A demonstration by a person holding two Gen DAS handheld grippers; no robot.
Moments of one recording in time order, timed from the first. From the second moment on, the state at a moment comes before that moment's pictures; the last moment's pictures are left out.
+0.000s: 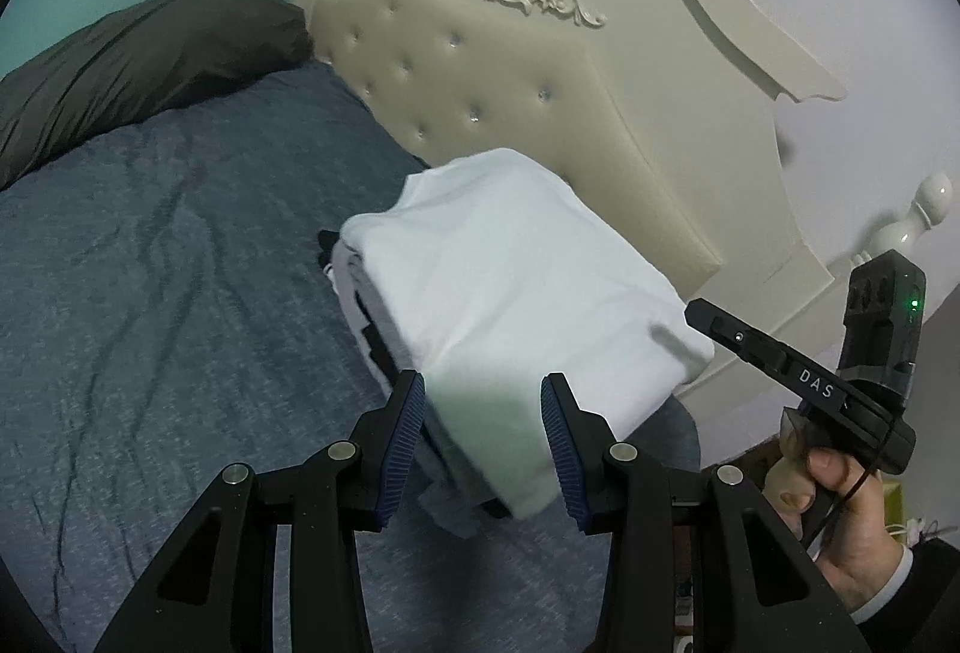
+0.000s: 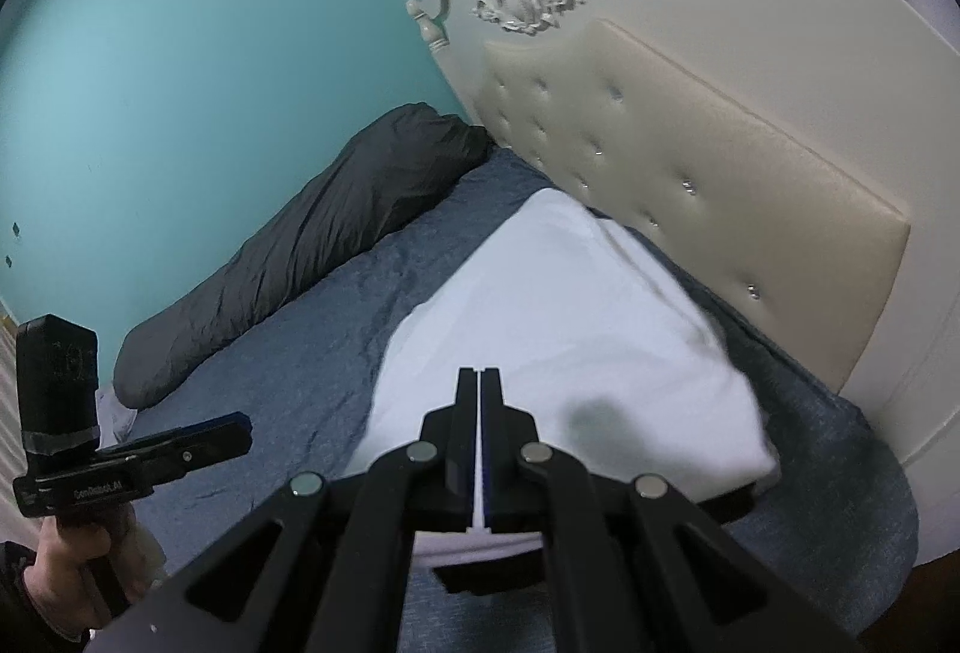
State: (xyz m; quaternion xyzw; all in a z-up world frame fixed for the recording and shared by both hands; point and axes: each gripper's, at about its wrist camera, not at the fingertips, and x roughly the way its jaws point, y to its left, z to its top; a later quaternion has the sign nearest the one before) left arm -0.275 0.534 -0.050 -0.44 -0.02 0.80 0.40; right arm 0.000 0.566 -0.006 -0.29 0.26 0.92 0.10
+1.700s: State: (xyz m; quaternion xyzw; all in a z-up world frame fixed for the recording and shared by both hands) left arm -0.203 0.294 -0.074 -0.36 -0.03 0.84 0.40; right arm 0.036 0.315 -0.022 -0.26 0.17 0.94 0.15
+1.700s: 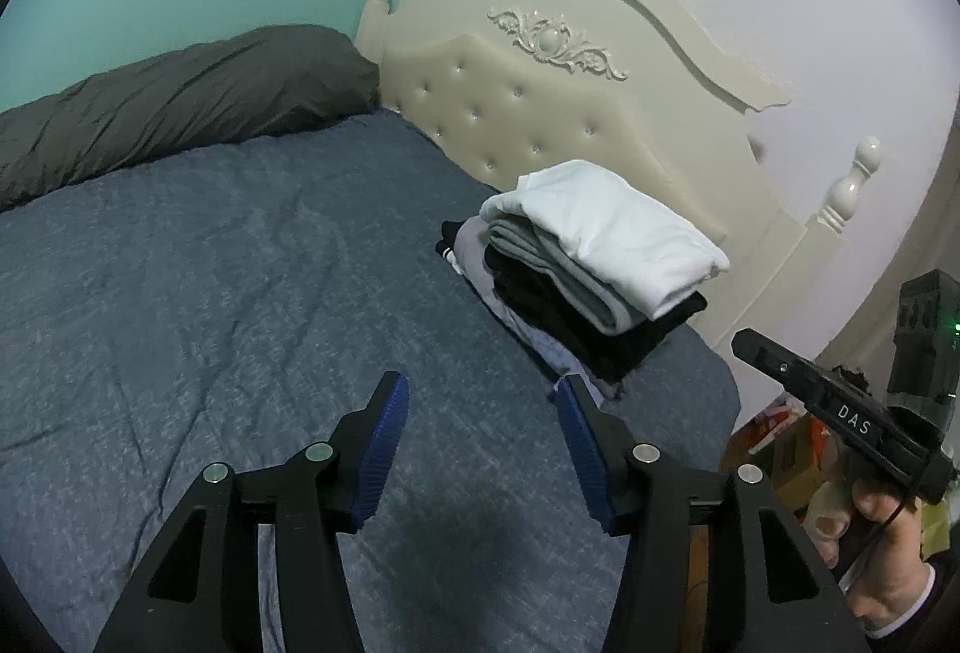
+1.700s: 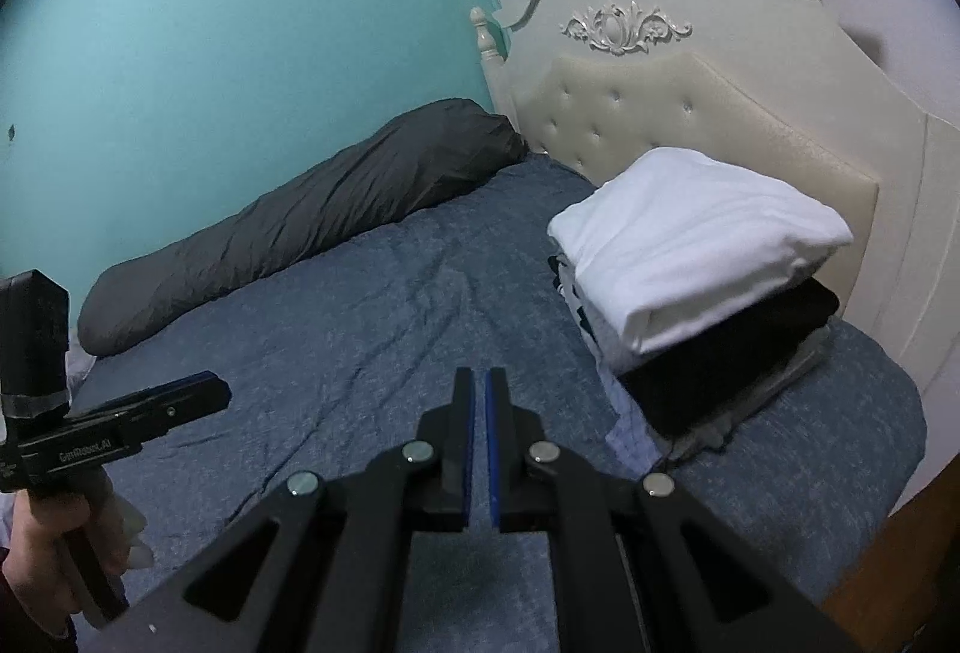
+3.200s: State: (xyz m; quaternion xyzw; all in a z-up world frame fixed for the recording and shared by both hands) left arm -0.065 0.237 -0.021 -0.32 0.01 0.87 0.38; right arm 0.168 0.222 0.007 -0.26 0.15 0.94 0.18
